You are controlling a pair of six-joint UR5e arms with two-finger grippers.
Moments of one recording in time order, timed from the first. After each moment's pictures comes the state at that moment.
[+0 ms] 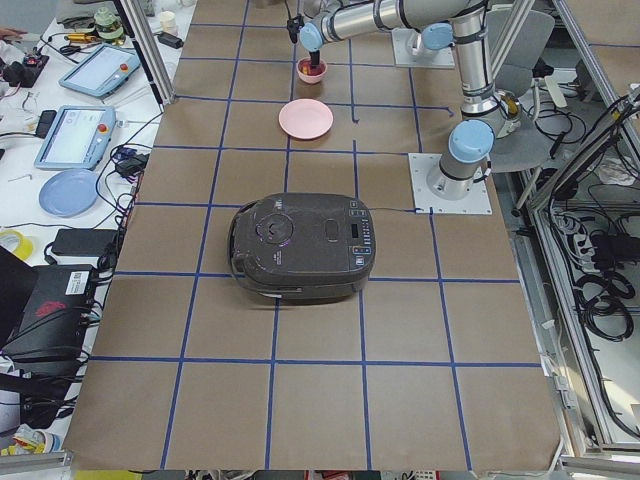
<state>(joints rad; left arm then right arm) -2.17 -2.09 -1.59 -0.86 1.44 -0.80 1.55 -1.57 1.55 -1.62 -1.59 0.12</state>
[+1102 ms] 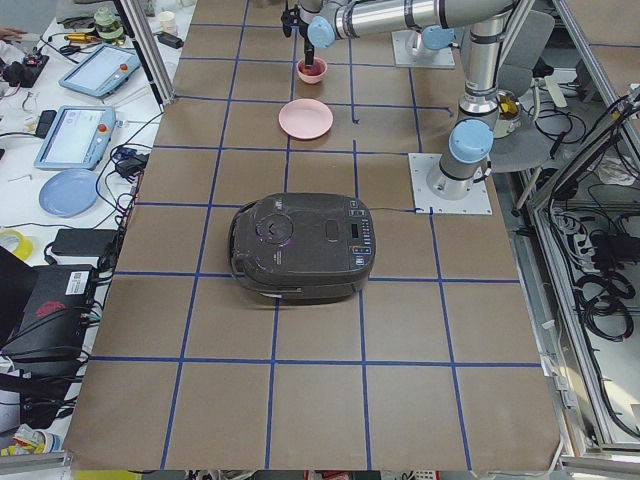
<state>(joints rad) -1.93 -1.77 -1.74 -1.04 1.45 -0.44 1.55 -1.57 1.54 -1.62 -1.59 0.12</state>
